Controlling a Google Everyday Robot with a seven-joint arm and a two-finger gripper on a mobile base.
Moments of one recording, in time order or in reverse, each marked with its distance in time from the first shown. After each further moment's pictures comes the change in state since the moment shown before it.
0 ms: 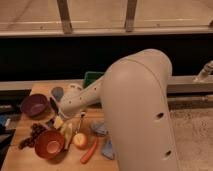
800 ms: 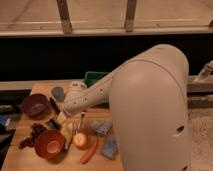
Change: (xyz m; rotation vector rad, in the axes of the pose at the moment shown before) arm -0.009 -0.018 -0.033 0.065 -0.047 -0.014
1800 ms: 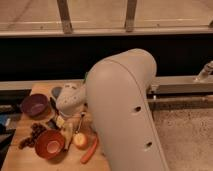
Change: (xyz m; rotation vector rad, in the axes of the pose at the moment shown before) arm 0.013 0.004 0.059 0.003 0.151 -0.040
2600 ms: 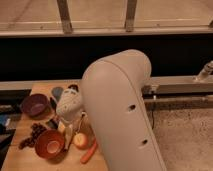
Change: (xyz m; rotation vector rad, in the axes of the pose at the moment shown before) arm 0.030 0.017 0.011 -0.008 0.054 0.050
